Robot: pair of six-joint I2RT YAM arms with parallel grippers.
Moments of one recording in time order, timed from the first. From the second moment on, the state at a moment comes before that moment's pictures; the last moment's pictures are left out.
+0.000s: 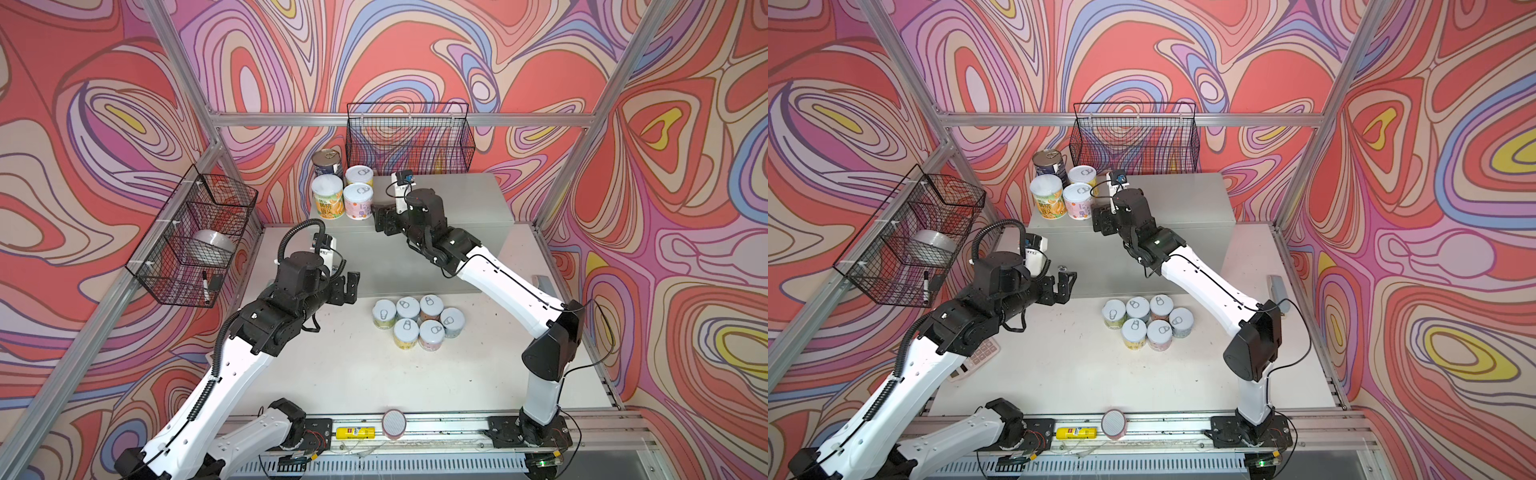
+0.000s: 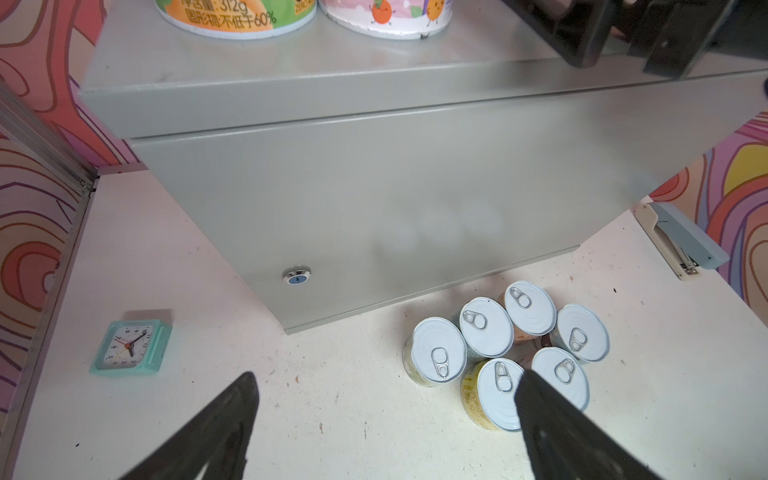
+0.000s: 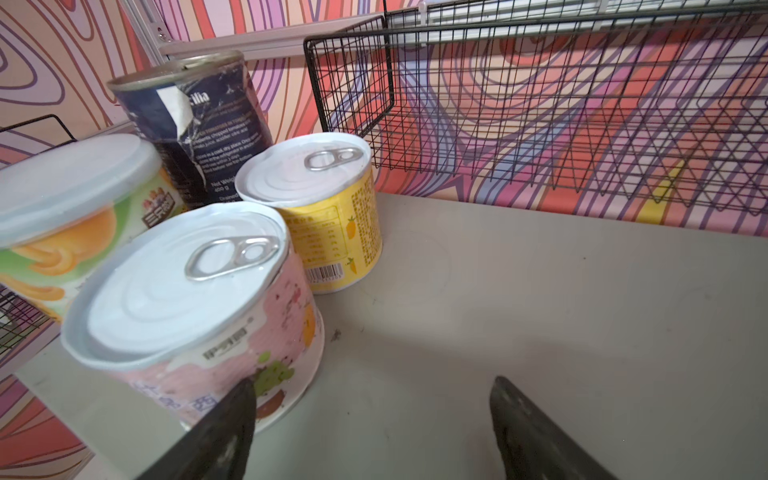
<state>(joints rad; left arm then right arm) -0.51 0.99 1.21 -0.74 -0.16 -0.25 0.73 1.88 1.96 -0.30 0.25 0.20</state>
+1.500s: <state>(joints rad) -0.94 0.79 0.61 -0.48 -0.41 -0.59 0.75 0.71 0.65 -0.75 0.35 0.67</state>
